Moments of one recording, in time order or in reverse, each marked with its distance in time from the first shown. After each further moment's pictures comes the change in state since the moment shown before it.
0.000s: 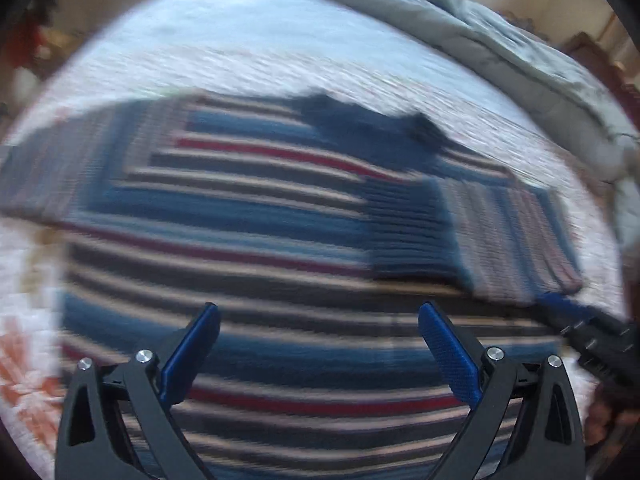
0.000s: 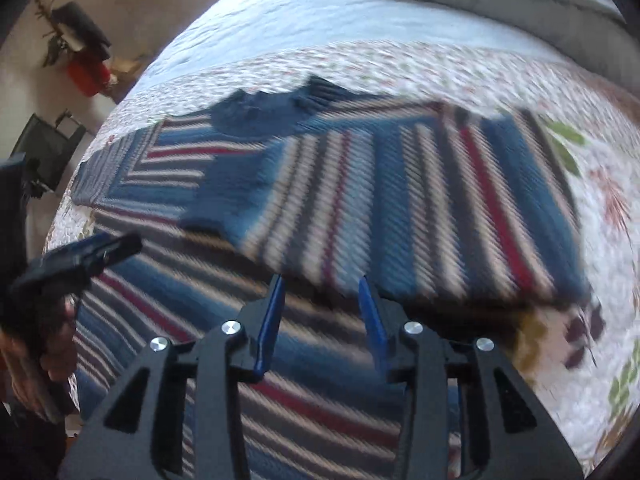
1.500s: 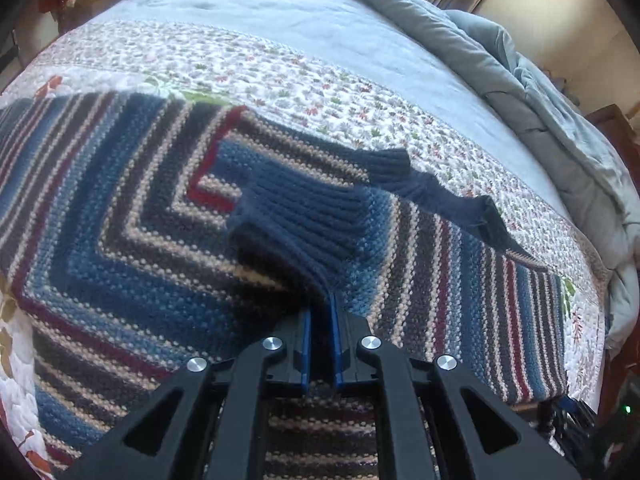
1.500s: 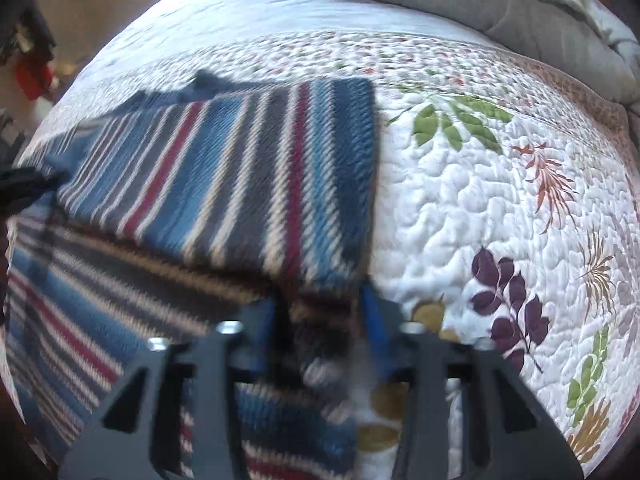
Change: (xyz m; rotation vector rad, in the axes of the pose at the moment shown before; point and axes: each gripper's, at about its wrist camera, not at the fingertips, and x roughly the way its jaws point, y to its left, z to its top) left arm 0.036 0.080 0.071 -0.179 -0.092 -0.013; right arm 0.015 -0.051 -0.009 0.051 -0.030 -0.237
